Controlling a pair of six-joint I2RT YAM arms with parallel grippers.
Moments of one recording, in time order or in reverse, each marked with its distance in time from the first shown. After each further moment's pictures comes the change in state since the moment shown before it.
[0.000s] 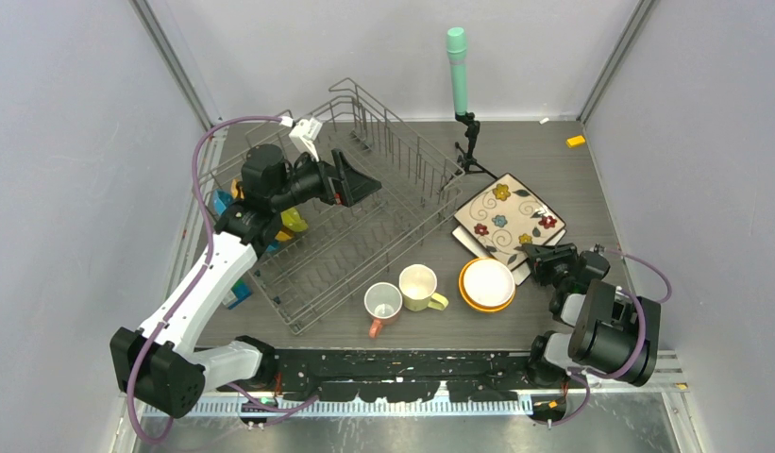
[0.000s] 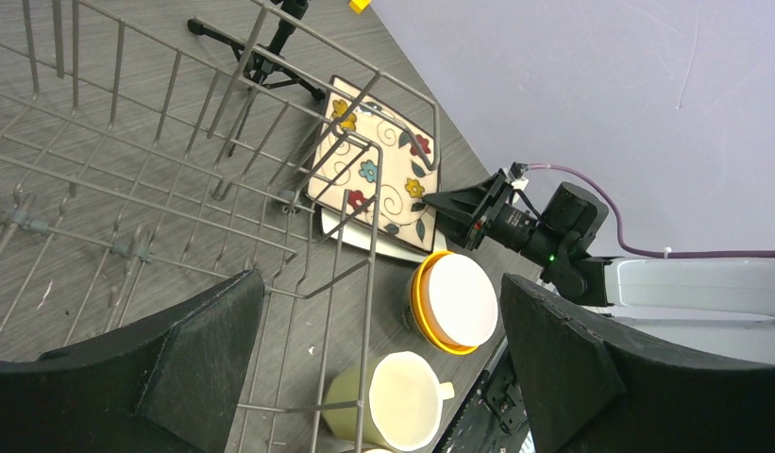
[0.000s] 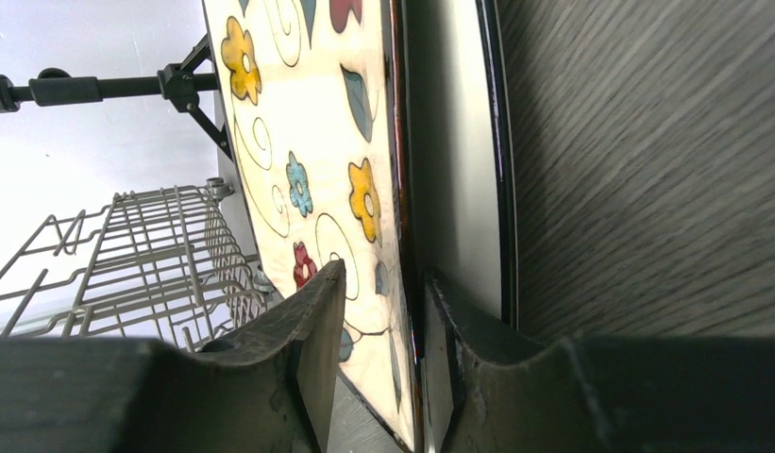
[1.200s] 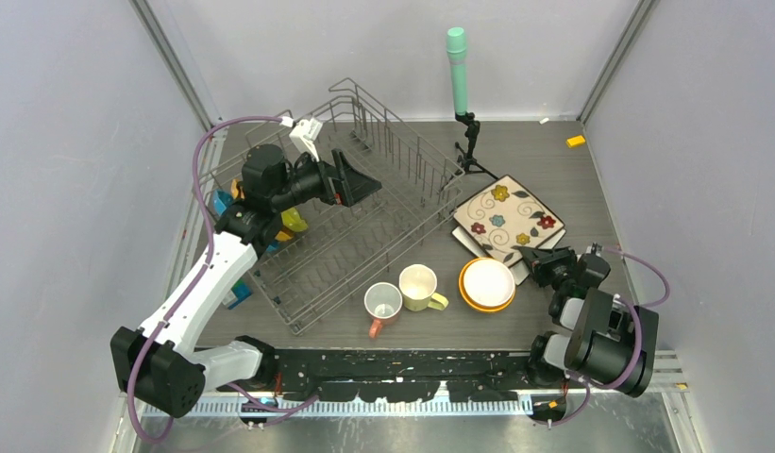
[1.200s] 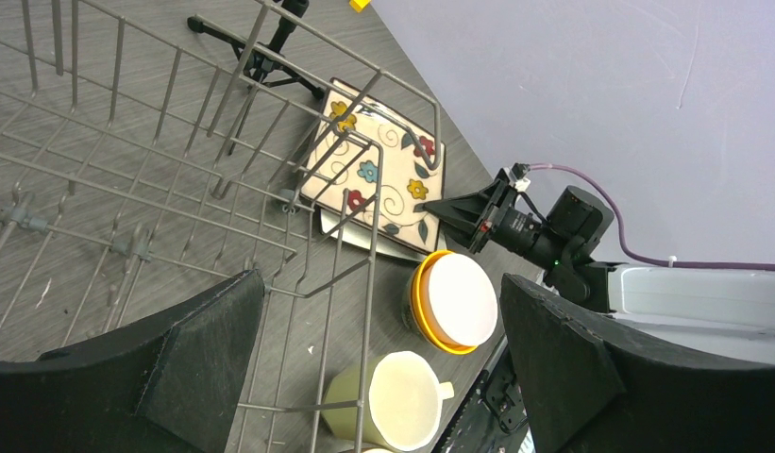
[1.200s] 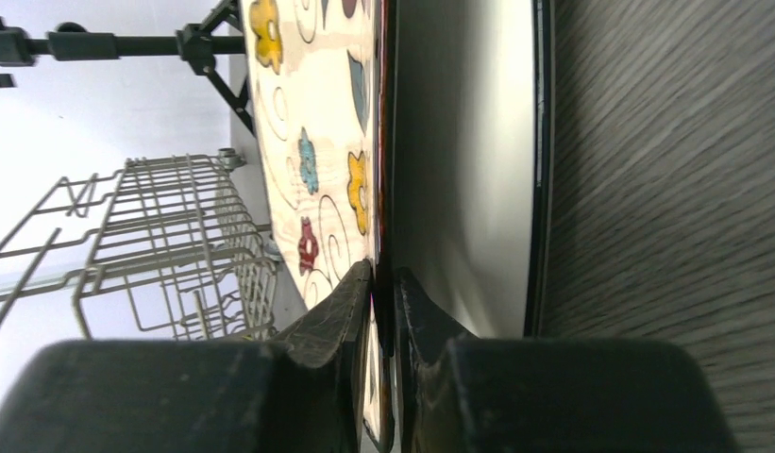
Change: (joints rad) left arm 0.000 0.002 -0.001 0.000 0.000 -0.002; right arm -0.003 -0.048 -0.016 -0.014 -0.073 -0.025
